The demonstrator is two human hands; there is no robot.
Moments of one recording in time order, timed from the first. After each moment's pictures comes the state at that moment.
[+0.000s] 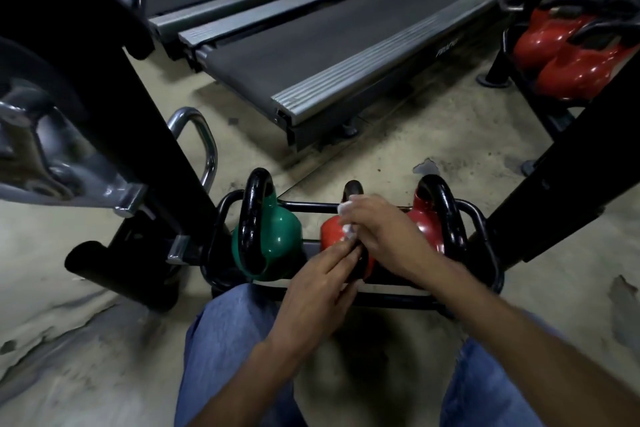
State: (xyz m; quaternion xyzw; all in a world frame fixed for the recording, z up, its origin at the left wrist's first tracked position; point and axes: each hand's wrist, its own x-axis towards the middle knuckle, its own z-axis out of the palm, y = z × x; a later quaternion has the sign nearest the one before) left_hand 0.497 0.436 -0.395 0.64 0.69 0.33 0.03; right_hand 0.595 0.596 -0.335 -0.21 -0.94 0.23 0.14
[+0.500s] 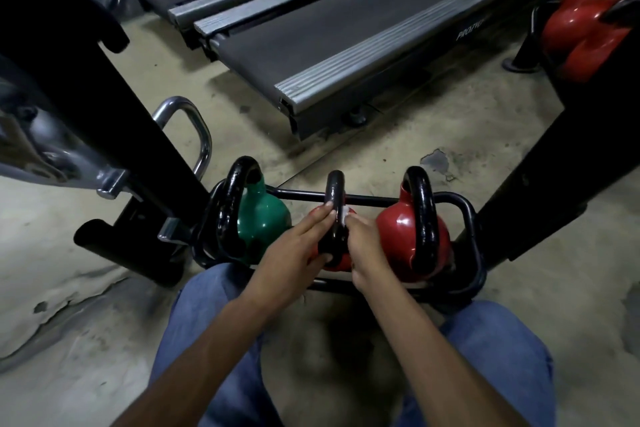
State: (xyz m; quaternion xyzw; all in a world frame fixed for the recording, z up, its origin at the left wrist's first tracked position) left_hand 0.497 0.462 -0.360 0.59 0.76 0.26 0.14; right_hand 0.596 0.572 -0.366 -0.43 -0.41 0.77 0.22
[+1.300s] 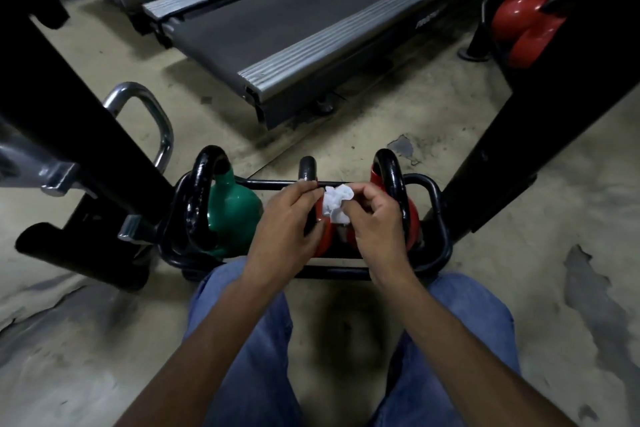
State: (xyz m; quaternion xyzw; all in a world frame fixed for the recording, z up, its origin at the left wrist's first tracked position) left_hand 0.520 0.486 -0.336 0.58 0.75 0.31 0.05; right_hand 0.653 0.571 -0.331 -0.40 -0.60 0.59 0.36
